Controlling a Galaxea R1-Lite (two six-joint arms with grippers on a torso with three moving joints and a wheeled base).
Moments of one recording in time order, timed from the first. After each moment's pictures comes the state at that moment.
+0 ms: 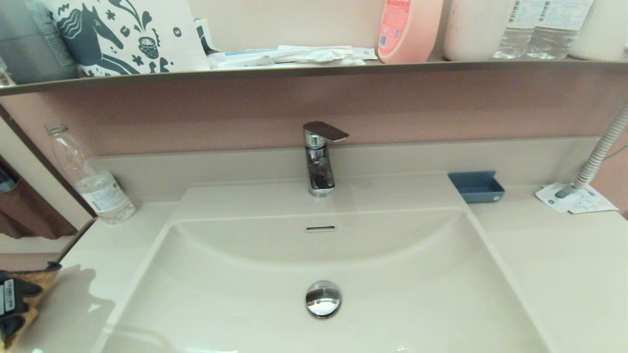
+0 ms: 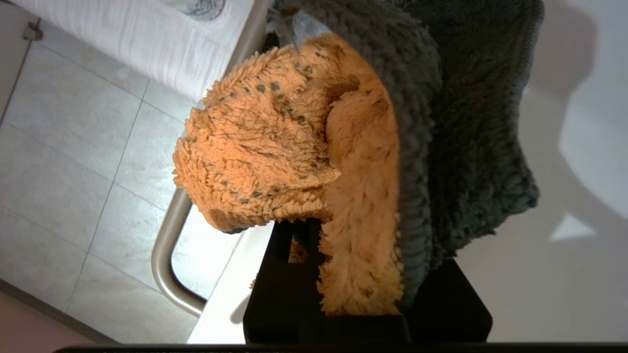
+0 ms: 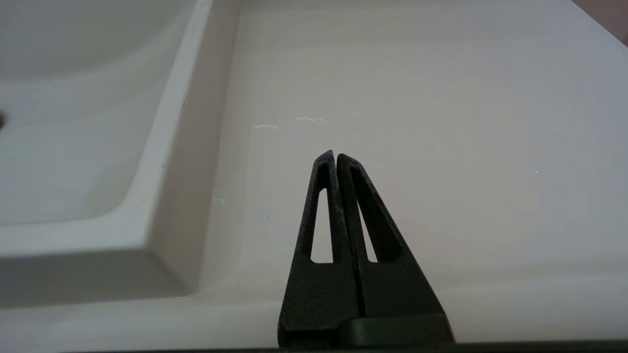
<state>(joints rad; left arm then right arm) 0.76 1.52 -0.79 0.23 -0.09 0.22 0.00 0.00 -0.01 0.04 -0.01 0.02</state>
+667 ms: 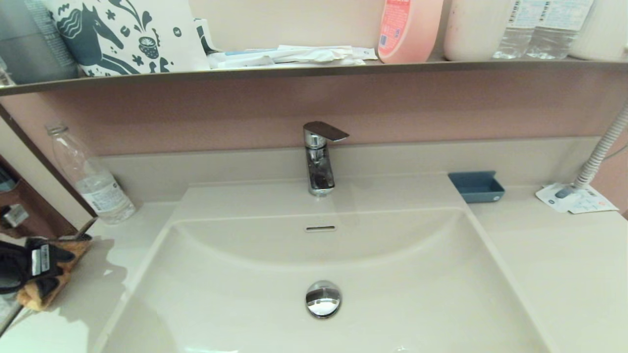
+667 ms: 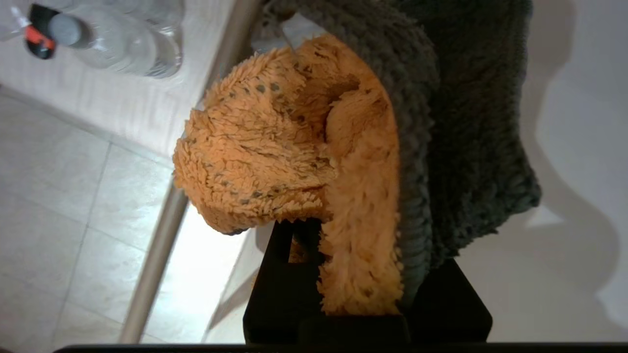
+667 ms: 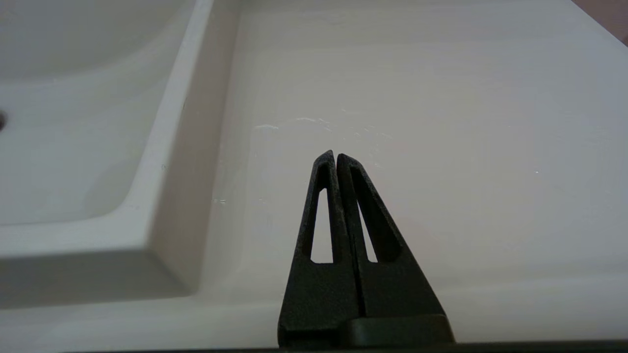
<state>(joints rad) 0.62 1.71 -1.00 0.23 -0.11 0.14 0.00 0.00 -0.02 0.04 -0.01 0.02</state>
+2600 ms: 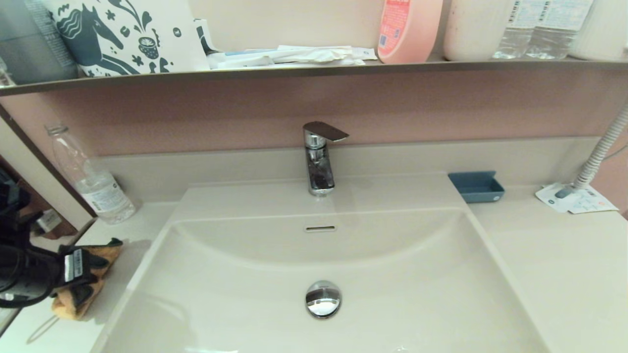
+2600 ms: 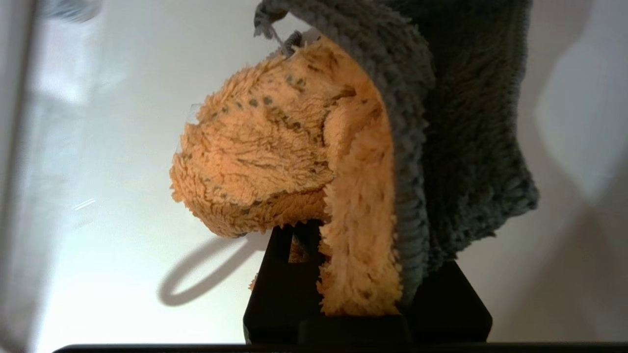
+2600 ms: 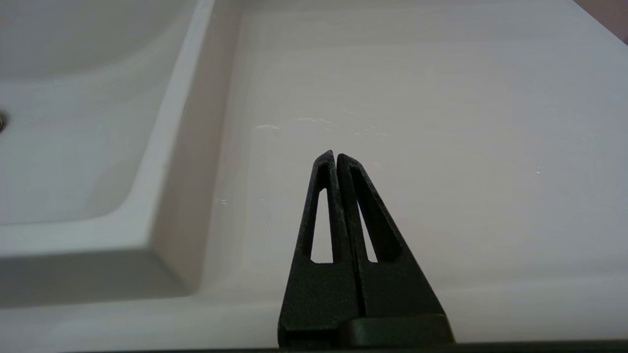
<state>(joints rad) 0.43 1.60 -0.90 0.31 -0.08 -0.04 0.00 0.00 -0.02 0.04 -0.01 0.02</state>
